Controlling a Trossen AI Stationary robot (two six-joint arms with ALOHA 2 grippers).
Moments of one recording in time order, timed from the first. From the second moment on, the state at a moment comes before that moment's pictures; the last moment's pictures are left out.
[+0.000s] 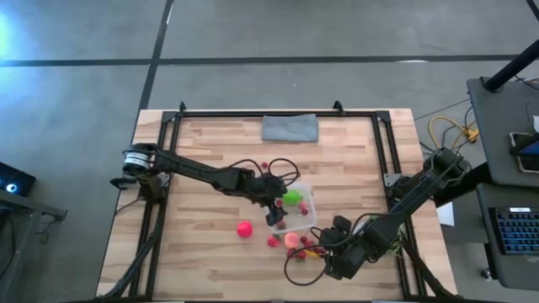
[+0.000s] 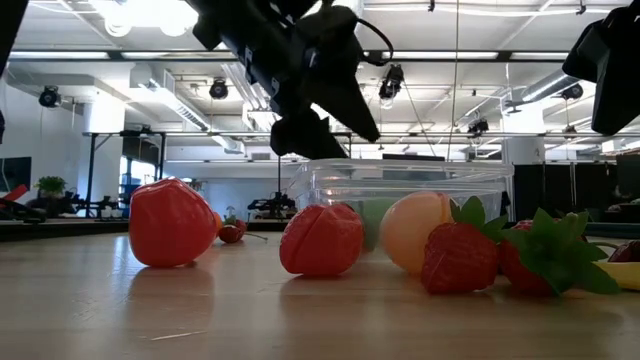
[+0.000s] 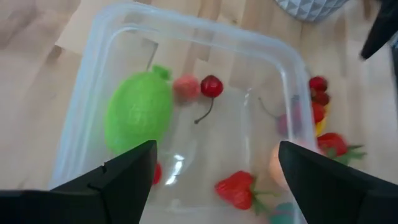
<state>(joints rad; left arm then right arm) -0.10 1.80 1.23 -0.22 0.00 -0.44 0.75 1.62 1.08 -0.59 0.34 1.01</state>
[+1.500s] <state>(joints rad) -0.01 1.80 1.23 -0.55 -0.22 -0.40 0.75 1.62 1.08 -0.59 0.40 1.02</state>
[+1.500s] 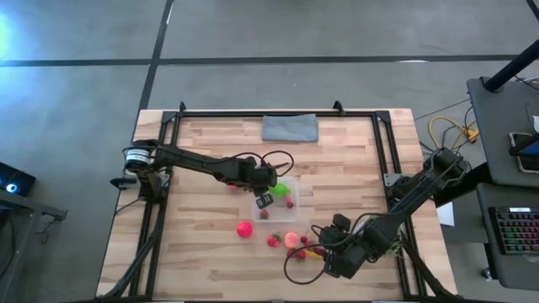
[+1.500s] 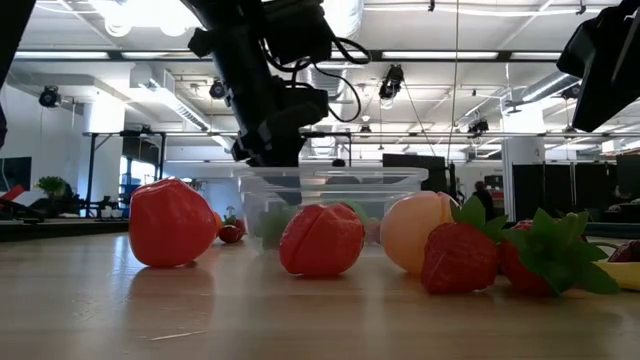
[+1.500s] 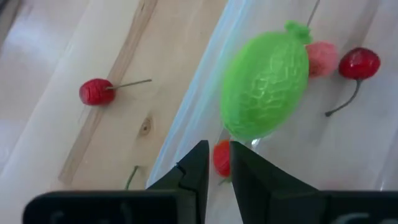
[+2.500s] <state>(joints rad) -0.08 1.22 0.91 -0.35 0.07 -0.42 0.60 1.57 1.21 -0.75 0.24 0.98</state>
